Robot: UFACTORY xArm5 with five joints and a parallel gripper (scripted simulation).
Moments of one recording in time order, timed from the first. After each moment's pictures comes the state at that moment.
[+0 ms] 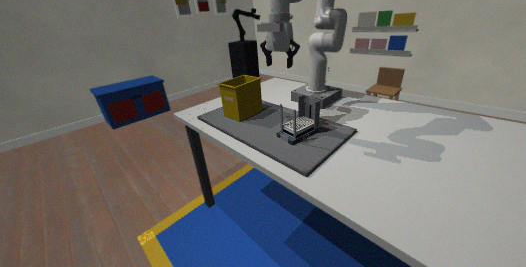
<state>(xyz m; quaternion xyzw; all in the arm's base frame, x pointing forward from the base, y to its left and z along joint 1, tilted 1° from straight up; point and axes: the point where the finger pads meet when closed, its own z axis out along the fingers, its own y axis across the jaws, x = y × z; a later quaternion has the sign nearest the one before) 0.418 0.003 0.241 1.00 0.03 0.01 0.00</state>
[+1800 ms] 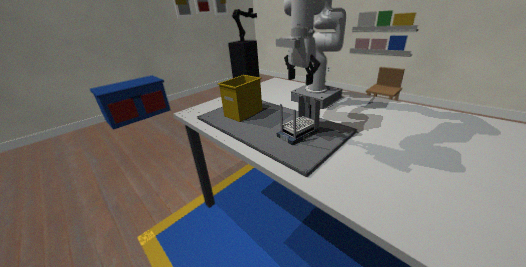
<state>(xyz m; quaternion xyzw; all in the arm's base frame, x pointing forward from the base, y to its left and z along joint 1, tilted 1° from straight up) 0.434 0.106 0.196 0.99 -0.15 0.00 0.00</state>
